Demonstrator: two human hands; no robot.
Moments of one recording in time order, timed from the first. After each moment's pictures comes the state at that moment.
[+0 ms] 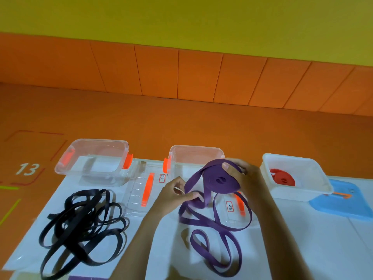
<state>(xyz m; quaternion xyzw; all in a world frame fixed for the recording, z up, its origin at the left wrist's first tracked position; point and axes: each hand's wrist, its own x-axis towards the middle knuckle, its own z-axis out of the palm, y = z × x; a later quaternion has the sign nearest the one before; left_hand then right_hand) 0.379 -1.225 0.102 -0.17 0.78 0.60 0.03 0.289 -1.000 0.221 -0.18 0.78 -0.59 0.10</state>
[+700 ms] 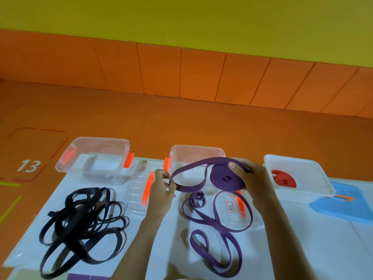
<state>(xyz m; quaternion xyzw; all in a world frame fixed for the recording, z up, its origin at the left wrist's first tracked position) 0.381 -1.235 0.087 -0.26 0.79 0.53 -0.19 0.276 -0.987 0.211 -0.18 0.77 -0.60 0.10</state>
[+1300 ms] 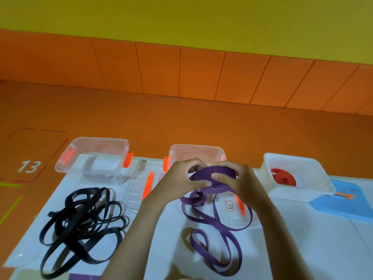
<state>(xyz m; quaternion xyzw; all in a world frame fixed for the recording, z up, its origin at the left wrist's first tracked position) 0.363 -1.213 0.200 0.01 0.84 0.55 -0.04 0.285 -1.001 0.219 -0.32 0.79 -0.51 0.12</state>
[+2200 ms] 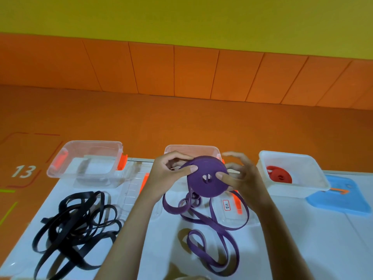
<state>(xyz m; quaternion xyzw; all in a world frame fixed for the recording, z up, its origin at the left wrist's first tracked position) 0.361 -1.220 0.204 -0.06 0.70 0.70 -0.14 0.277 -0.985 0.213 -0.28 0.73 -0.62 0.10</state>
